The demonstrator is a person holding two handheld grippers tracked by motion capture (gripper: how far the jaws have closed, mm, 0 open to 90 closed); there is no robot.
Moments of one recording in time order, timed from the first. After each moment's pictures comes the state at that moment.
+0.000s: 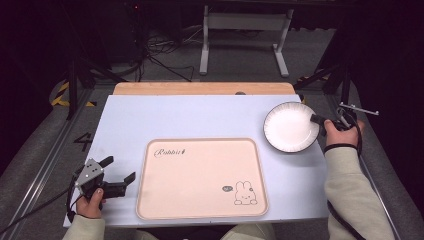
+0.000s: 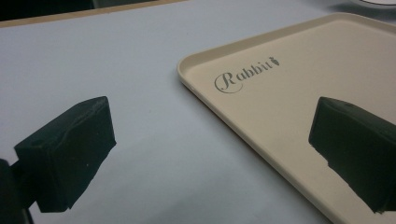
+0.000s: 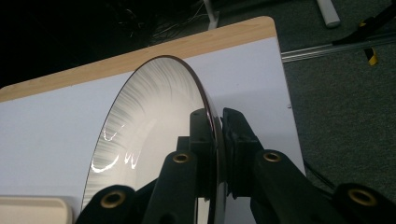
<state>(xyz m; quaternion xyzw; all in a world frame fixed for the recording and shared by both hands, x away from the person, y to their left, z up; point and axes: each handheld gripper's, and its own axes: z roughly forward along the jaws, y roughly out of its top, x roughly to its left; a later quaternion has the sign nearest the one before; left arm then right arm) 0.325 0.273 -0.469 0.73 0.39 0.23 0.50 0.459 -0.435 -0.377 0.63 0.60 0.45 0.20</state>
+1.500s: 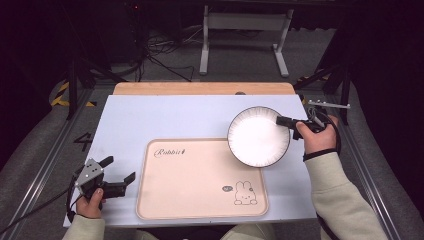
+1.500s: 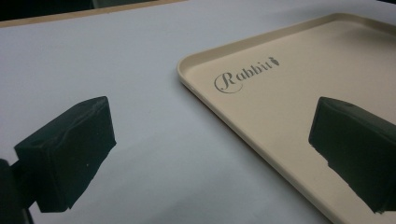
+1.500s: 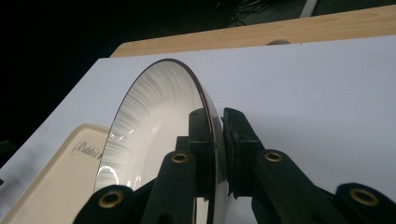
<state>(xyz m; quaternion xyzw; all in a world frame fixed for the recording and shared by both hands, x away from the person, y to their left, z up) 0.325 0.273 -0.469 0.73 0.39 0.23 0.51 0.430 -0.325 -0.336 0.53 0.69 0.49 0.10</state>
